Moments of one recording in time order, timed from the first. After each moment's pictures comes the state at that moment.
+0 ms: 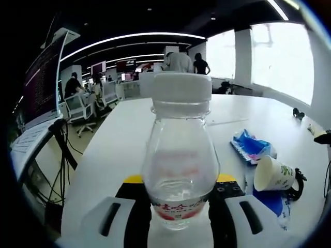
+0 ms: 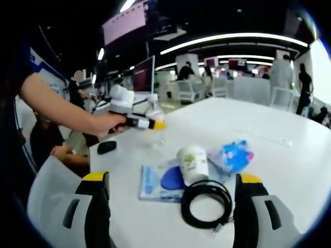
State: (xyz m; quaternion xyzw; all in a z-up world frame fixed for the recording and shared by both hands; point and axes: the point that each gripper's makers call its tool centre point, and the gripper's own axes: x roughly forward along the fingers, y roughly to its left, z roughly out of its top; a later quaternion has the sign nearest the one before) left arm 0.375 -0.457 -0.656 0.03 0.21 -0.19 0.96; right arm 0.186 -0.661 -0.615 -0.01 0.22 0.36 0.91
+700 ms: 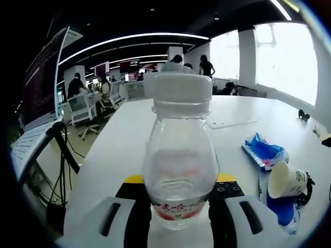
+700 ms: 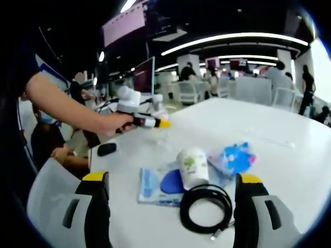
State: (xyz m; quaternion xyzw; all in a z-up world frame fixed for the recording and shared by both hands) left arm 0.406 -0.446 -0.661 0.04 0.21 -0.18 0.96; right arm 0.195 -0.660 -0.616 -0.01 0.21 0.37 0.91
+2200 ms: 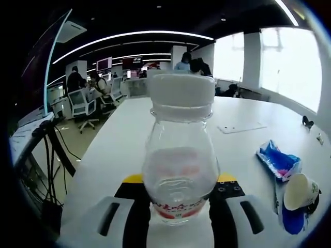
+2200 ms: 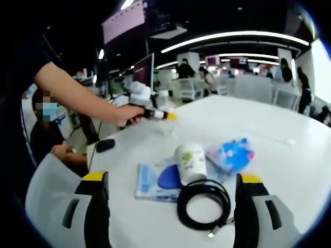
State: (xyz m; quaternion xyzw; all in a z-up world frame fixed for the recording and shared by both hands) left arm 0.447 -0.441 -0.666 0.02 0.22 -0.17 0.96; right arm 0.195 -0.666 -0.624 -0.01 0.22 0.36 0.91
